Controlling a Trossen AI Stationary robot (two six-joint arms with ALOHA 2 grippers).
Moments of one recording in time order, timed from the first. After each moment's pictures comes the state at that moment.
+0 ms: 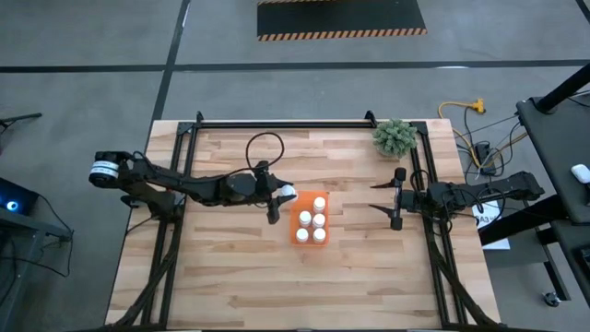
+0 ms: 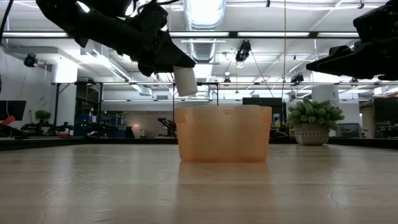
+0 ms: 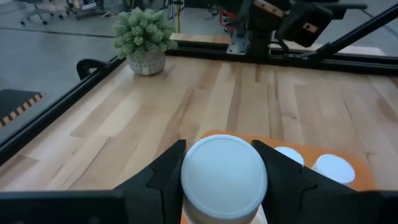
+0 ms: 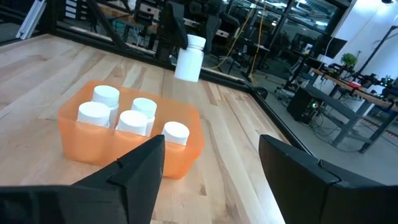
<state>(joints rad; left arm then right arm) -0.03 1.39 0.67 0.44 -0.26 -0.09 0.18 0.17 0.01 0.05 0.32 -0.26</state>
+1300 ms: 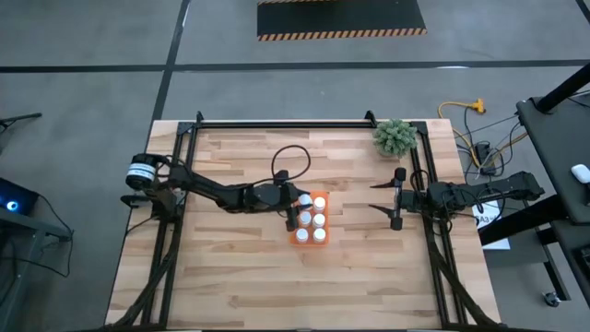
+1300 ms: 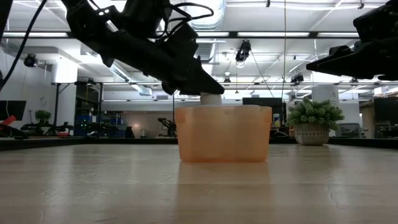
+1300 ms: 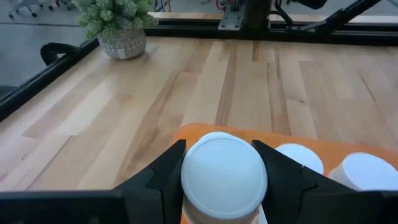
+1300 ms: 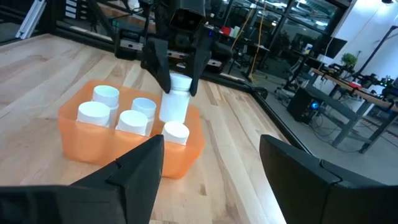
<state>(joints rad) -0.05 1.71 0.81 0.56 -0.26 -0.07 0.18 0.17 0.01 0.05 0.32 -0.26</state>
